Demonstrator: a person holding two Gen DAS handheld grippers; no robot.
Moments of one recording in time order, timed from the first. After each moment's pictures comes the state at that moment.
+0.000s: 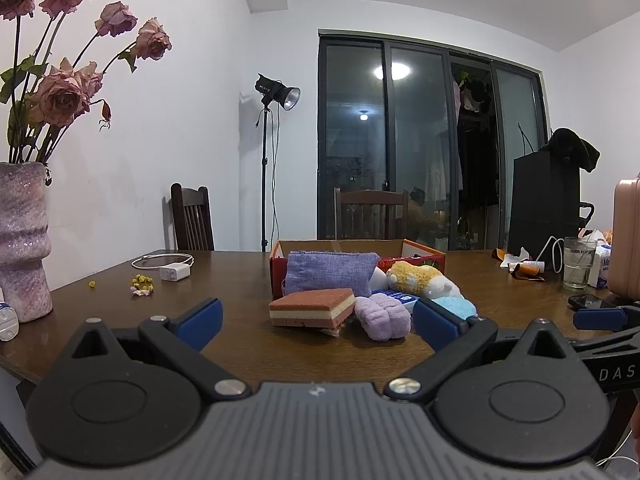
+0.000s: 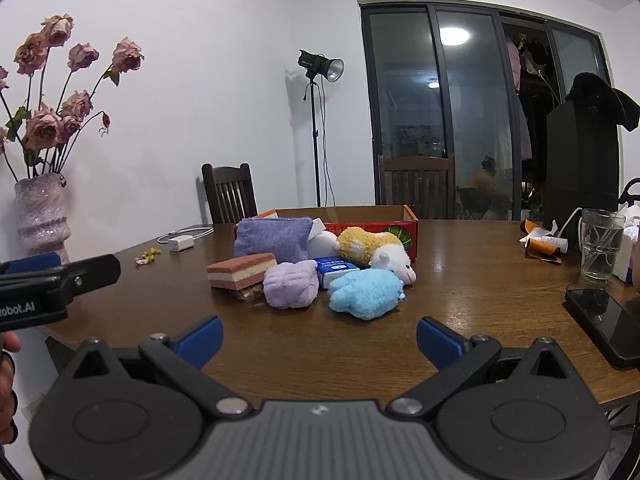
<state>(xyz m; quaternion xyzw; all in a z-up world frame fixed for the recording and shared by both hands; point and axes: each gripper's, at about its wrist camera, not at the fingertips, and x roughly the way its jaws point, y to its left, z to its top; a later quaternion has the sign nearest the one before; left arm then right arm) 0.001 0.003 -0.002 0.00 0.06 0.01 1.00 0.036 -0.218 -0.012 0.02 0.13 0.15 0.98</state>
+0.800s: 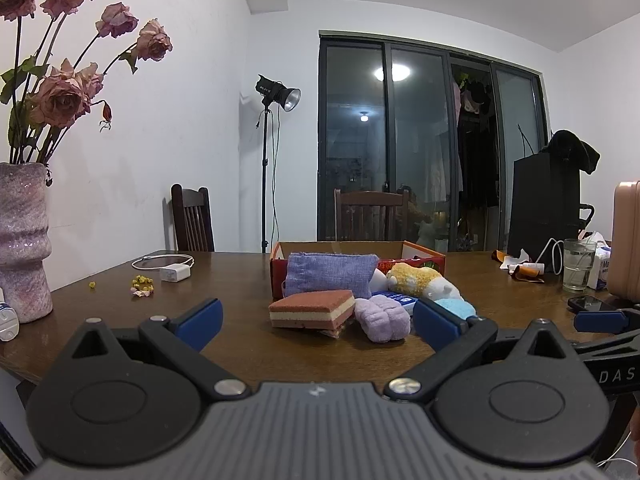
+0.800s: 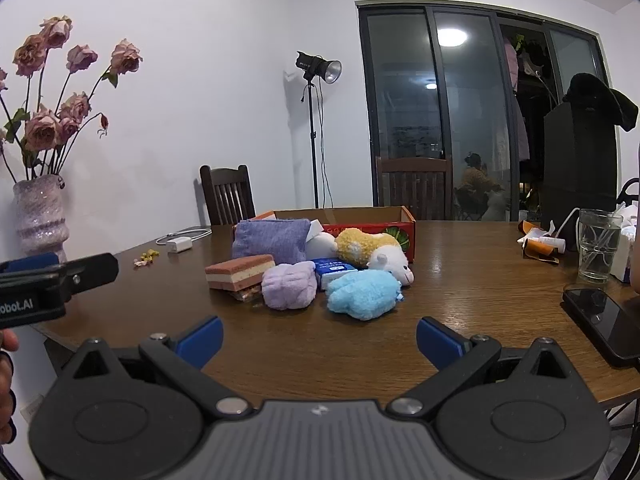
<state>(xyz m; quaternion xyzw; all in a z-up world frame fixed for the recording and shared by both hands) -0.001 0.002 -0.001 0.00 0.06 0.01 1.00 0.035 -0.220 -0.010 0.02 0.13 0.15 0.98</state>
